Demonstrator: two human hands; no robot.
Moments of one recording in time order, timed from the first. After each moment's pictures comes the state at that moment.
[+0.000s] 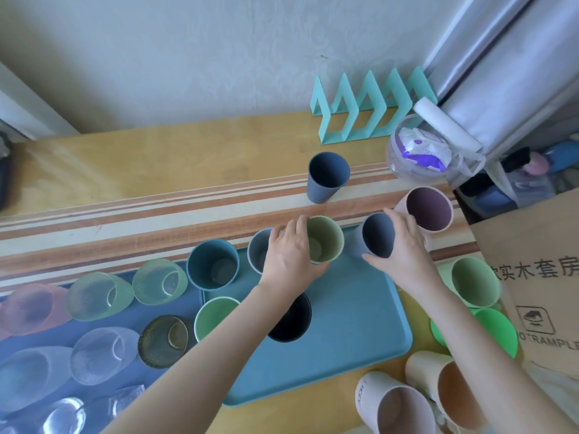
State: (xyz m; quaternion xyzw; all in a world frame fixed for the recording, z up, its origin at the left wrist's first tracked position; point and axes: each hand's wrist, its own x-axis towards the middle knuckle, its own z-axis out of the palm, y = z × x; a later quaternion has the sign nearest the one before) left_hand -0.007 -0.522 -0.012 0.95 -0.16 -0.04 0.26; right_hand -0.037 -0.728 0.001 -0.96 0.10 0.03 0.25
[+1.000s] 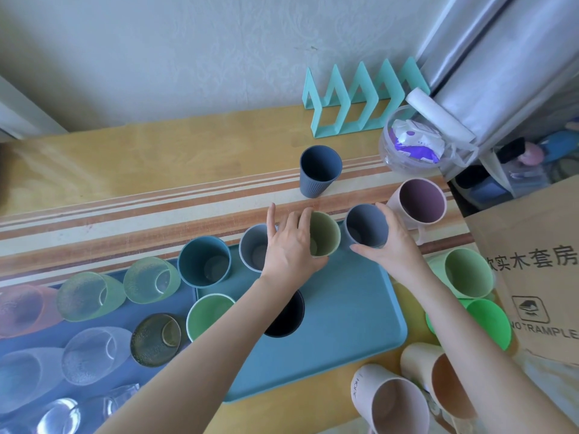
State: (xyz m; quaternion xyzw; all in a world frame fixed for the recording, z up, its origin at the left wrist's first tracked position) left_hand -0.004 -0.535 -0.027 0.96 -0.19 0.02 0.20; right_hand -0.036 -0.731 -0.009 -0.91 0.15 0.06 0.39
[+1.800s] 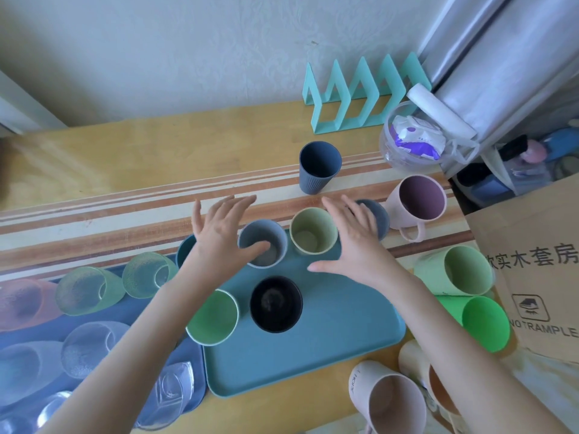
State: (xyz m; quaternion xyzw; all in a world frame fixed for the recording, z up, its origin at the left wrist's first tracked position) left_hand 0.007 -0.440 0.015 0.95 -0.14 -0.06 0.27; right_hand -0.029 -0.676 0.016 -0.96 -0.07 0.11 0.23
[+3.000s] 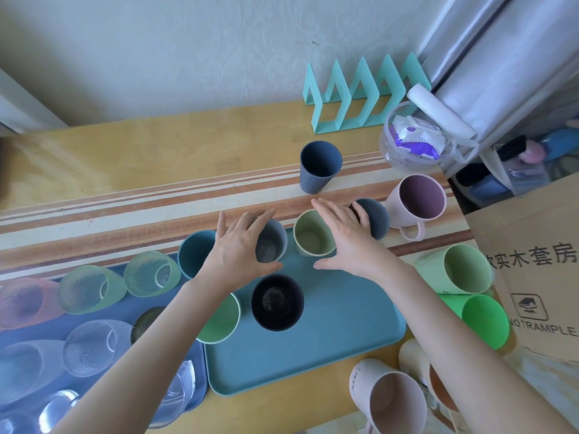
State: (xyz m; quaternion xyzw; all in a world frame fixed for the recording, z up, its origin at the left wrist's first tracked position) left_hand -0.001 -0.451 -0.008 0.94 -0.20 -0.13 0.23; right_hand -0.016 -0.675 0.006 -0.97 -0.11 0.16 0.16
